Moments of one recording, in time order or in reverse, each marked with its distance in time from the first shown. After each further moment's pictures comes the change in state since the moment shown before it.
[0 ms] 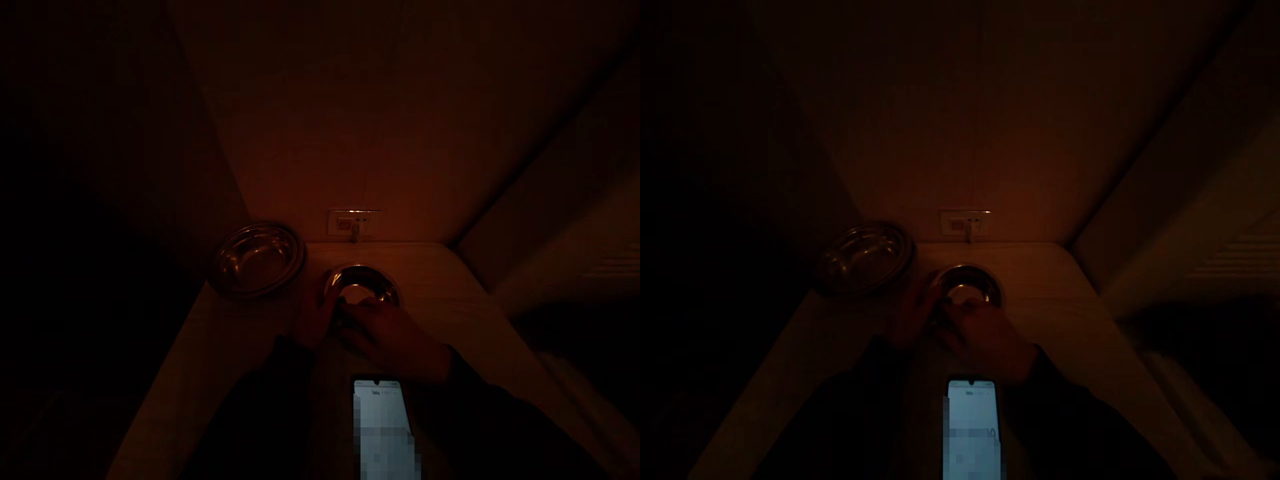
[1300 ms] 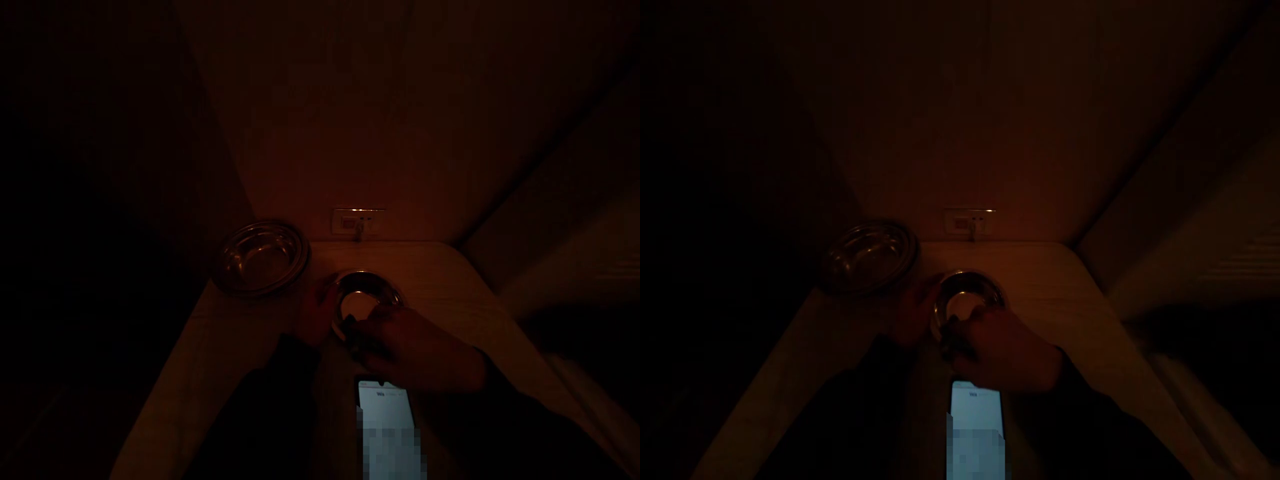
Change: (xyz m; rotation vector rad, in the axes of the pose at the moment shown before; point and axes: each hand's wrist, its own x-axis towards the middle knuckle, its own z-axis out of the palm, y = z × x) left_hand 0.004 -0.003 0.002 -0.043 0.064 -0.059; right_hand -0.010 0.000 -0.019 0.005 -0.179 -0.077
